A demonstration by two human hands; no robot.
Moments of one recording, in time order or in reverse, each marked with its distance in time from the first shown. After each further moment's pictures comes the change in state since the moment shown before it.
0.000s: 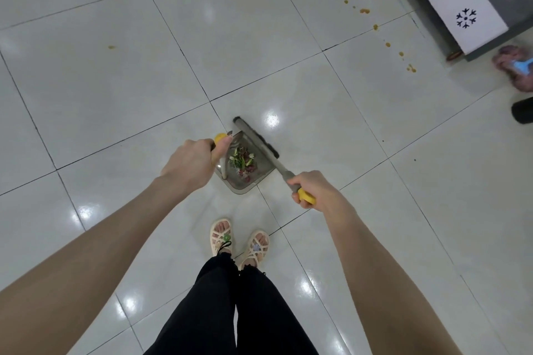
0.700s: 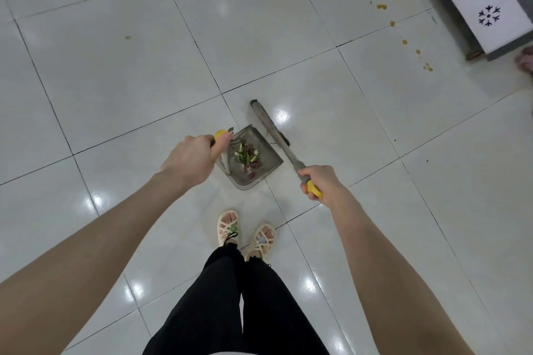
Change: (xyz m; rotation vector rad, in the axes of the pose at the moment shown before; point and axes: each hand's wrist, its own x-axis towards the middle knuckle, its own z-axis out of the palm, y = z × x) left_hand -0.024 -0.013 -0.003 0.005 -0.003 -0.081; right_hand -0.001 0.012 0.008 0.070 0.067 -0.064
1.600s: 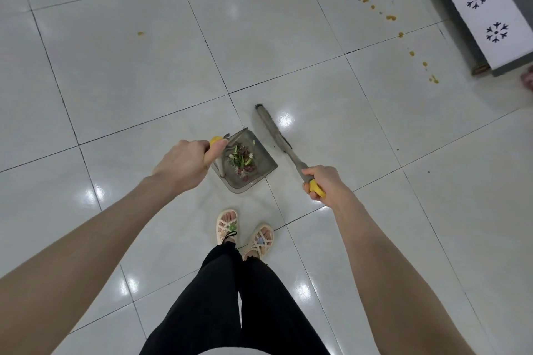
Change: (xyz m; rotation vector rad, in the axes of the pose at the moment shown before) left_hand -0.025 -0.021 -0.007 -0.035 -0.035 -0.058; right_hand -0.007 0.000 0.003 0.000 -0.009 -0.001
